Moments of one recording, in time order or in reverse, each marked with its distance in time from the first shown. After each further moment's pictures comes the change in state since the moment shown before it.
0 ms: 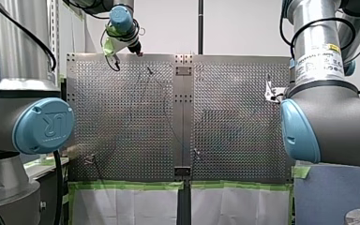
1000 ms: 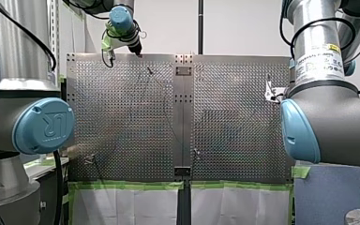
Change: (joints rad) left arm -0.001 -0.002 0.000 0.000 0.020 0.265; right arm 0.000 0.000 0.000 0.000 0.000 0.000
